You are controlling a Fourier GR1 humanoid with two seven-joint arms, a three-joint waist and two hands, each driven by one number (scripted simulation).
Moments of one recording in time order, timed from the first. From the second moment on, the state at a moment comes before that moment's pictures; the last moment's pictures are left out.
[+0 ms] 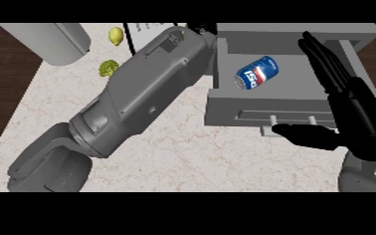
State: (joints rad) left arm -1.42 0.04 -0.59 -0.54 1.00 0.81 -0.19; right arm -0.25 -0.13 -0.05 -1.95 0.79 0.24 -0.01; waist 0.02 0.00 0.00
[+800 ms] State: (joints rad) left arm -1.29 0.21 -0.59 -0.76 0.92 0.83 -0.06; right arm -0.56 -0.14 0.03 -1.24 1.14 -0.06 -0.08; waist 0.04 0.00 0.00
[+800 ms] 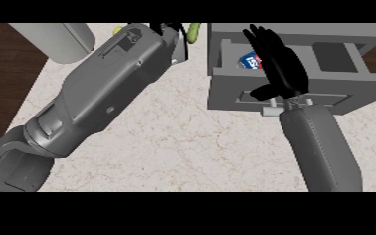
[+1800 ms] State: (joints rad) left arm -1.16 0.38 -0.57 -1.00 0.84 0.83 0.06; right arm -0.90 -0.17 -0.10 -0.55 1.28 -0.54 -0.15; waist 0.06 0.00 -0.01
